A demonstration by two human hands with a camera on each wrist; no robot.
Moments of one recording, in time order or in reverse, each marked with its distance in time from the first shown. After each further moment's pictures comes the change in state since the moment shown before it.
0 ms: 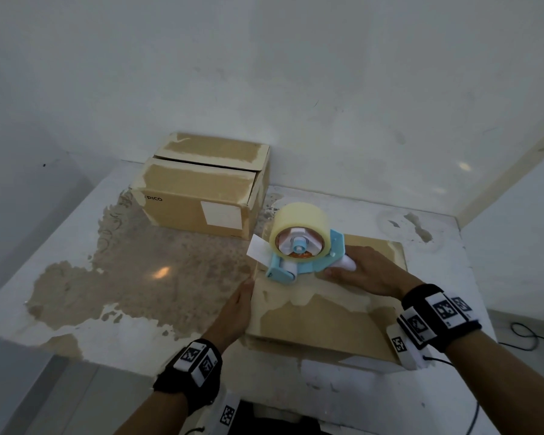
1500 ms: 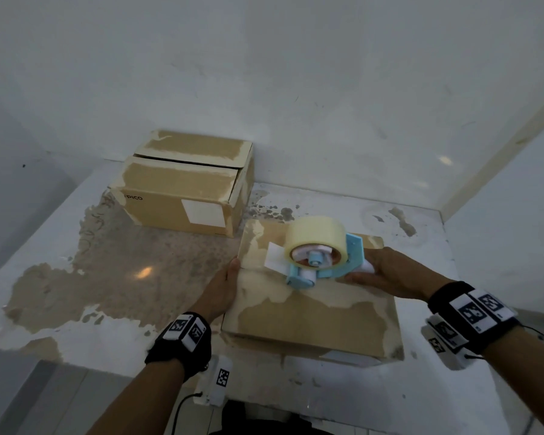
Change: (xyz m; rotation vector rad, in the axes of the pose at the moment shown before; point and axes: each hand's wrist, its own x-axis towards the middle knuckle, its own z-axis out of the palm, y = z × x) left_hand 0.027 0.025 0.001 0.166 0.006 0.047; right_hand -0.052 0.041 -0.031 -0.139 -0.058 0.012
